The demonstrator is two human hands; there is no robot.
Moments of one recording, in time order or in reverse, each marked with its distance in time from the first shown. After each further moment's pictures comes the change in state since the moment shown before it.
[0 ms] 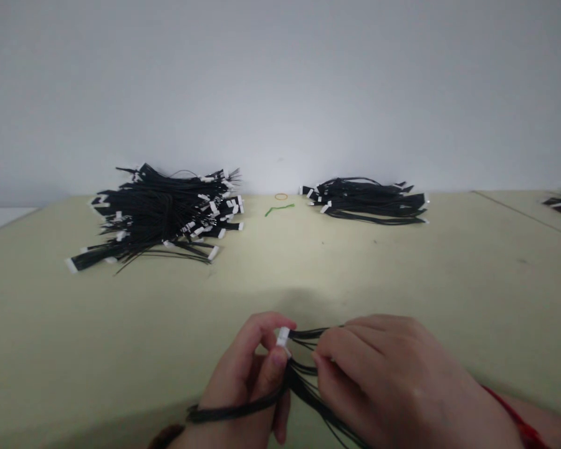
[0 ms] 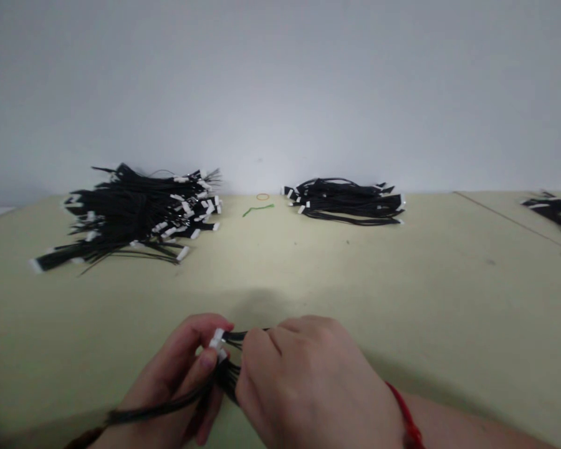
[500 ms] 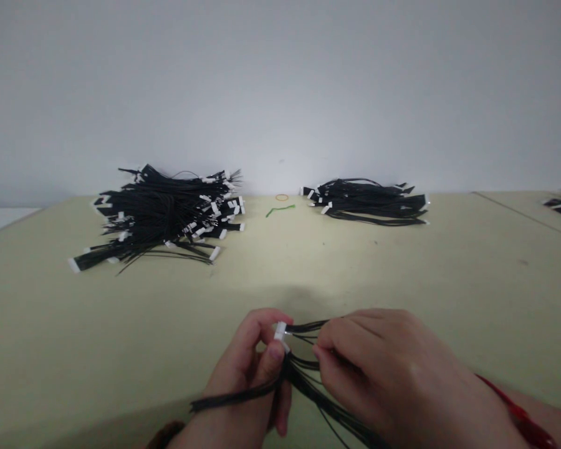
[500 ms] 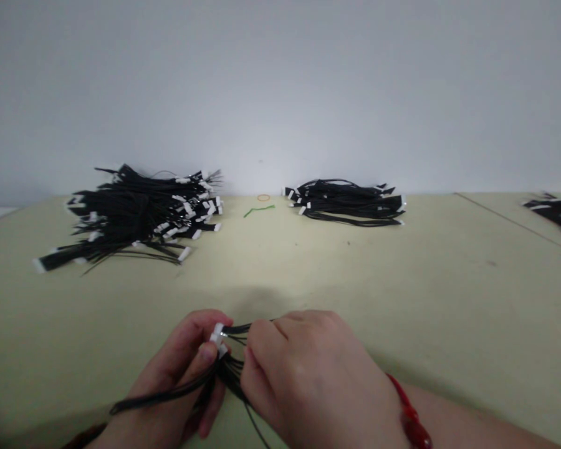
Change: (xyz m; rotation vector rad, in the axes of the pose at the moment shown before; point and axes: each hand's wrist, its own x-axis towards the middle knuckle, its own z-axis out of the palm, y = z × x) left_hand 0.004 -0.008 -0.002 -0.024 -0.019 0.031; right_hand 0.002 0.004 0.000 0.042 0.009 0.067
